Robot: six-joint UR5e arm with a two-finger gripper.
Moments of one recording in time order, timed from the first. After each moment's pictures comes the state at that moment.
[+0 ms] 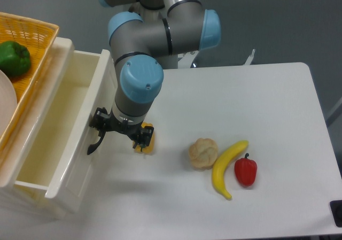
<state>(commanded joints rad) 2.28 -1.93 -1.42 -1.43 1.26 0.49</state>
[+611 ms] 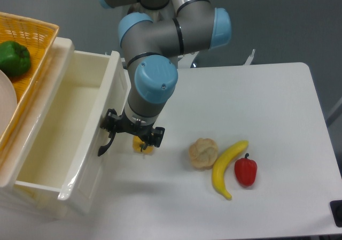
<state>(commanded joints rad) 2.32 -1.93 -1.42 -1.43 1.26 0.53</state>
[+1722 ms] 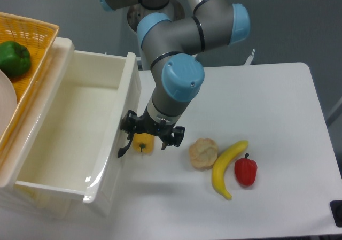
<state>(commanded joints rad) 2.38 -1.94 -1.42 -1.43 1.25 0.54</state>
